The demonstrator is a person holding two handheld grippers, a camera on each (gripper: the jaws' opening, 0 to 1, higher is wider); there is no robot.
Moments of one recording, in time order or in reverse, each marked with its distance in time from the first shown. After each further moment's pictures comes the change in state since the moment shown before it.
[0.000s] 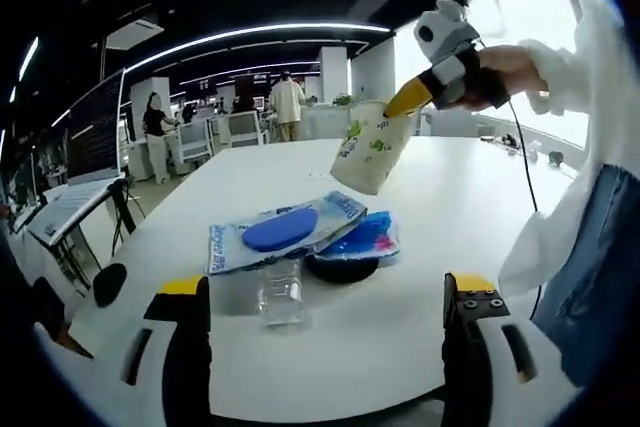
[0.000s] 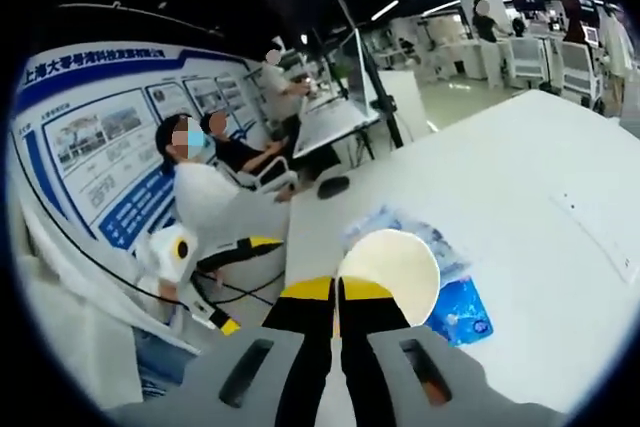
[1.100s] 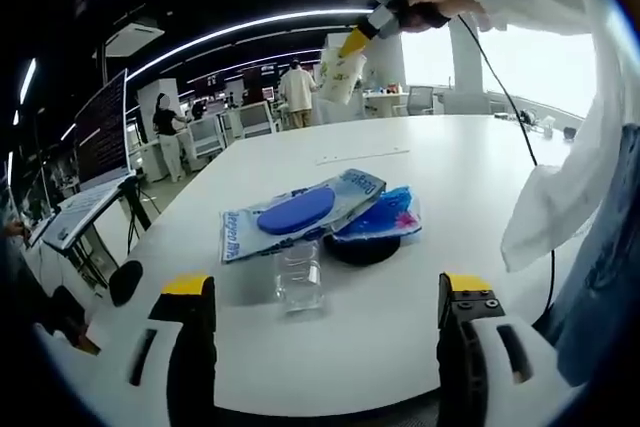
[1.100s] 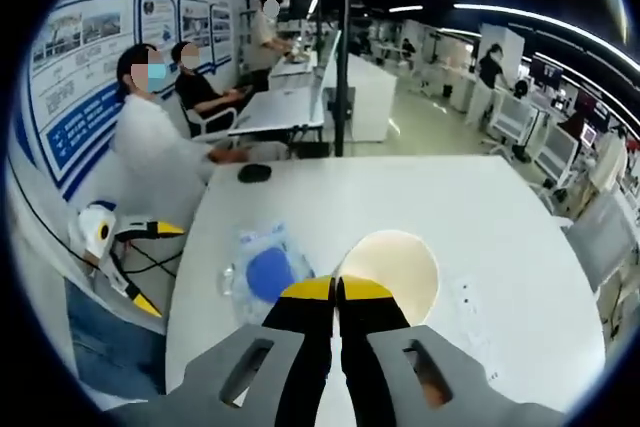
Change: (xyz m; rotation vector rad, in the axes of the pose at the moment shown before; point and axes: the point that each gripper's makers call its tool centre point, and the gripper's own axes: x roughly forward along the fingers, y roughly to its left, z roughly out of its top) left arm 0.003 0.013 -0.017 0.075 0.052 0.083; right arm 0.003 -0.096 0.093 -0.394 0.197 -0.248
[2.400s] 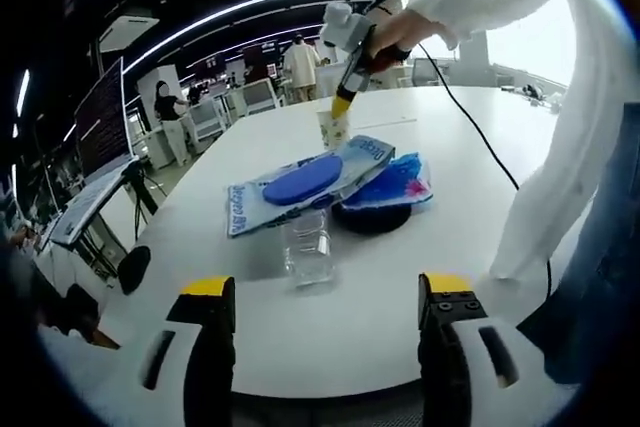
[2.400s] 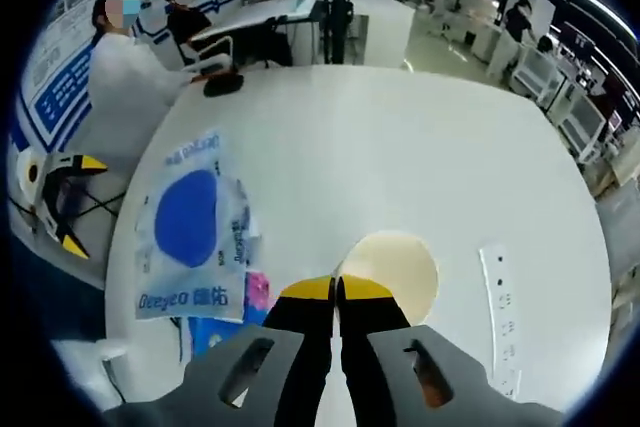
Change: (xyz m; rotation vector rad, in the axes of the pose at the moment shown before) left arm 0.001 0.009 -0.024 0.041 0.120 0.049; right arm 0.133 -0.044 -0.107 -0.005 0.256 0.062
